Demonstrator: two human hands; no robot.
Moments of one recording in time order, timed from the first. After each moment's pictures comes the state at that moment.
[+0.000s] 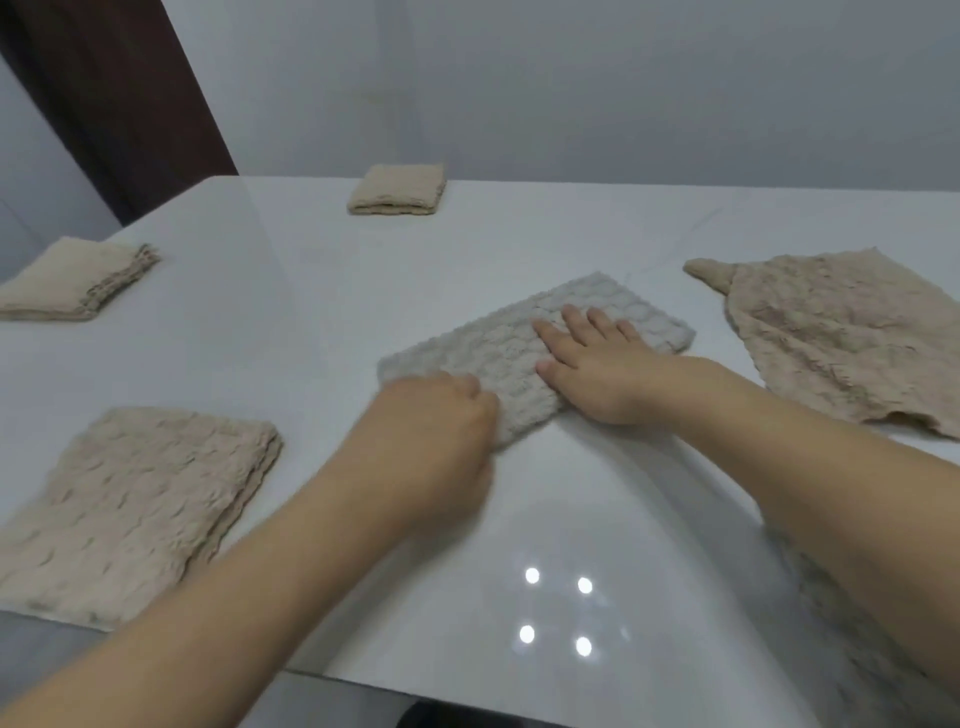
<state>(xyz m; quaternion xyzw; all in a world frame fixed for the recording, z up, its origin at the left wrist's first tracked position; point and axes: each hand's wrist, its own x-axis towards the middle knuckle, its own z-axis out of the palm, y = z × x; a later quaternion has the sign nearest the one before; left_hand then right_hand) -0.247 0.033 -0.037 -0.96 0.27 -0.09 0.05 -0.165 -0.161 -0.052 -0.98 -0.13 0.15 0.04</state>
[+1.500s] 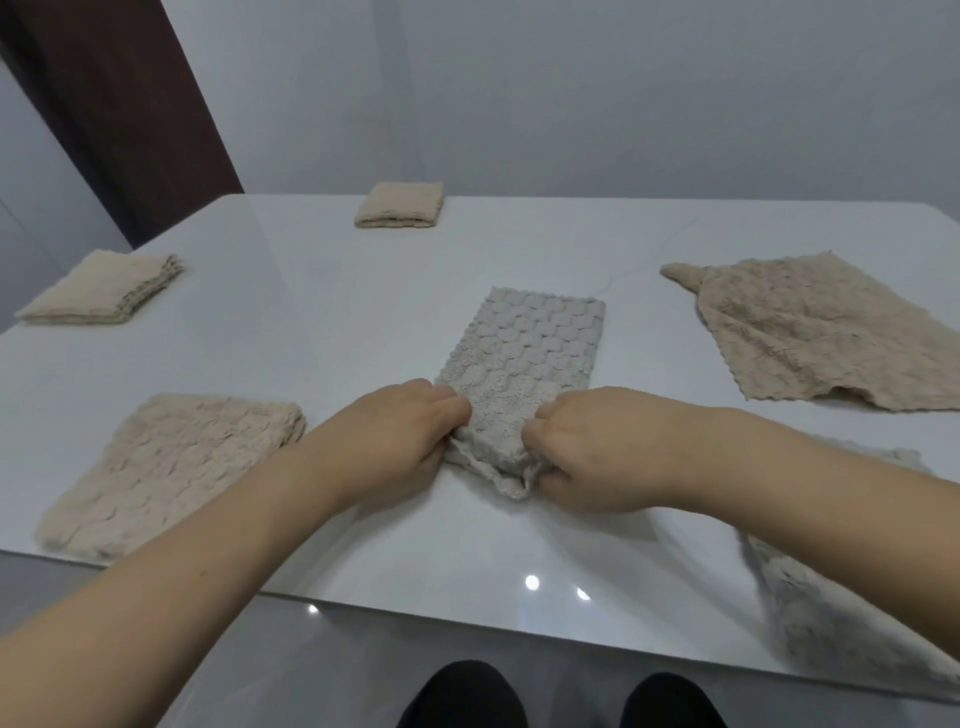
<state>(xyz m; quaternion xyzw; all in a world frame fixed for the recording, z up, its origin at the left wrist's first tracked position) -0.251 0.082 -0.054 -0.93 0.36 -0.04 -0.07 -0.281 -0.143 -0.004 -0.92 -0.37 0.10 -0.08</state>
